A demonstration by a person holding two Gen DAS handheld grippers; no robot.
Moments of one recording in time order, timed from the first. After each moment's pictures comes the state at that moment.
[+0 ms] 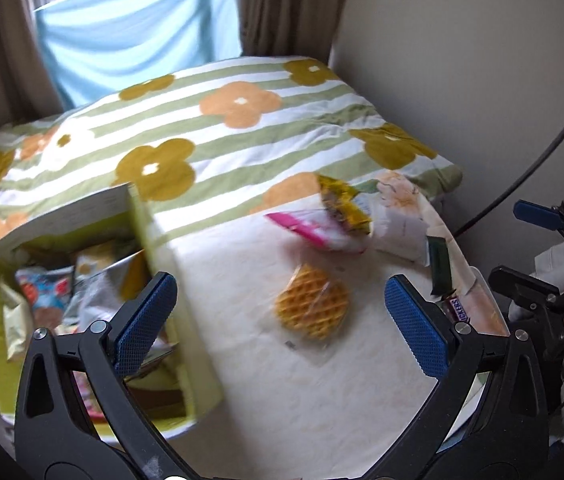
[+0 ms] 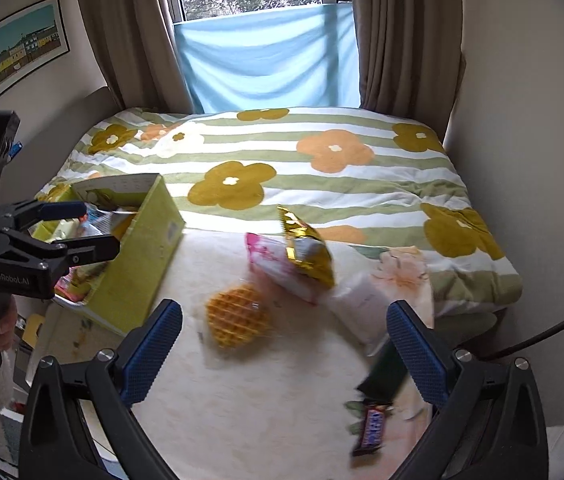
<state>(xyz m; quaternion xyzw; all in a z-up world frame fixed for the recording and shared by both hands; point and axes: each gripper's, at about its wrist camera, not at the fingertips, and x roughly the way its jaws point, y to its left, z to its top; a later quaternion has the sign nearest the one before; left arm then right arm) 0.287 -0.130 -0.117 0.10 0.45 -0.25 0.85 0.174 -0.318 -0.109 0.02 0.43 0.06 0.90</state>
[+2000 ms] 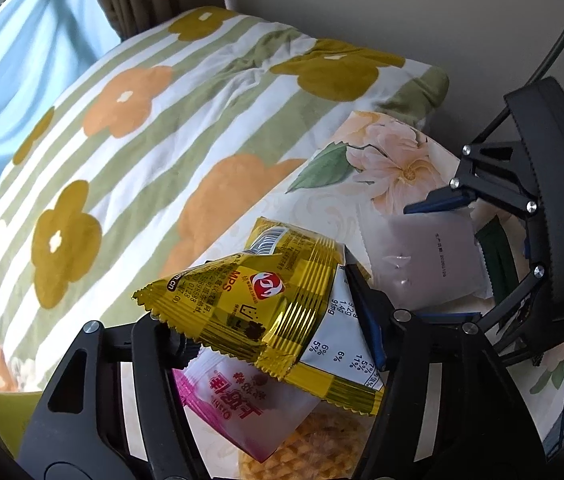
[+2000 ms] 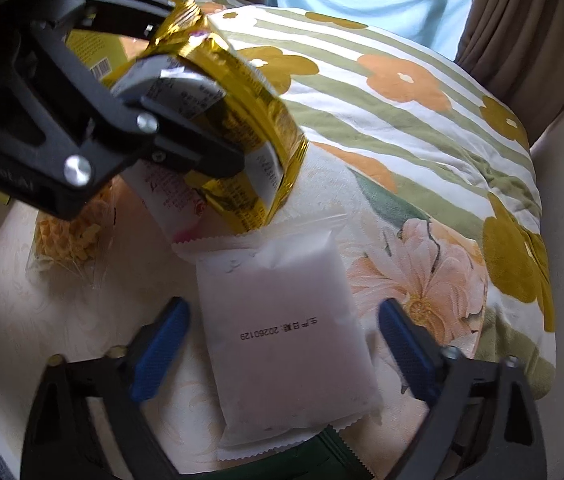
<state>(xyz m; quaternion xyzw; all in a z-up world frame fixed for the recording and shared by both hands) 0.389 -0.296 -0.257 0.26 0.48 -0.36 0.75 0.284 -0.368 -0.295 -0.13 0.53 0.21 0.81</state>
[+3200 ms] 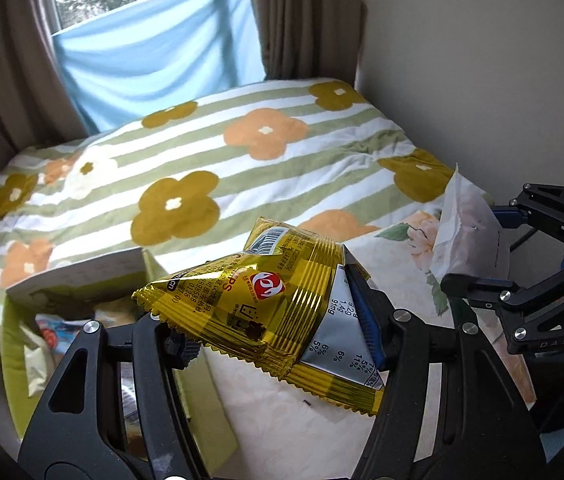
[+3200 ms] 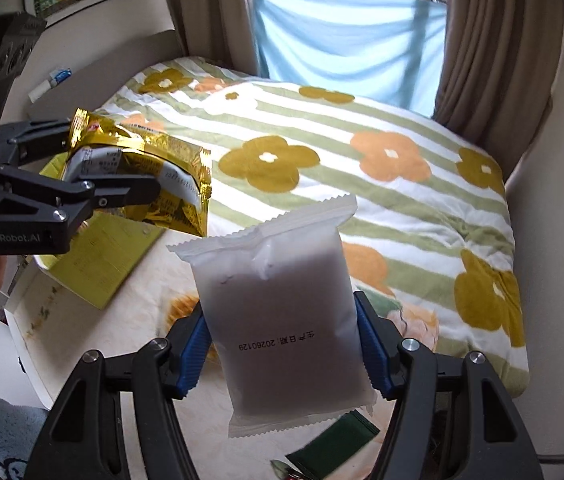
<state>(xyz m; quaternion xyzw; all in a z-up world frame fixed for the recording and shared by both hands) 0.330 -0.139 -0.095 0.11 0.42 -0.19 0.88 0.258 -0.316 -0.117 -0.07 0.44 0.19 0.87</state>
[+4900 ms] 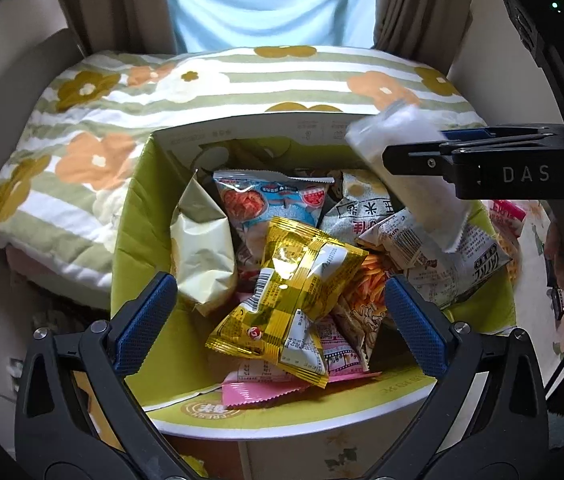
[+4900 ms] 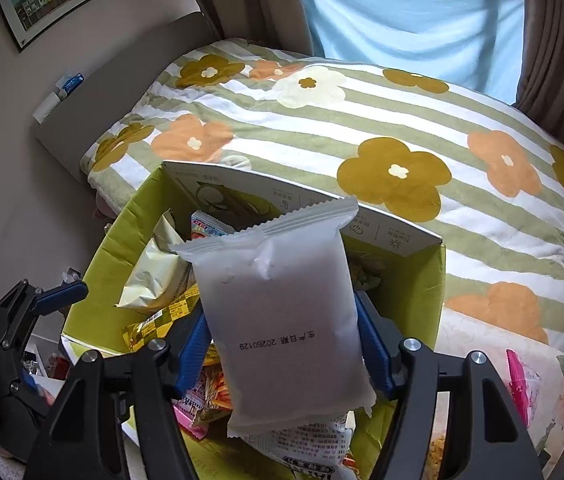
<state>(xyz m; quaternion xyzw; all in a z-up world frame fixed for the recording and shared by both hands) 0.325 0.157 -0.154 0.04 0.48 -0.09 0.87 0.366 -0.017 -0.138 0.00 0.50 0.21 0.84</state>
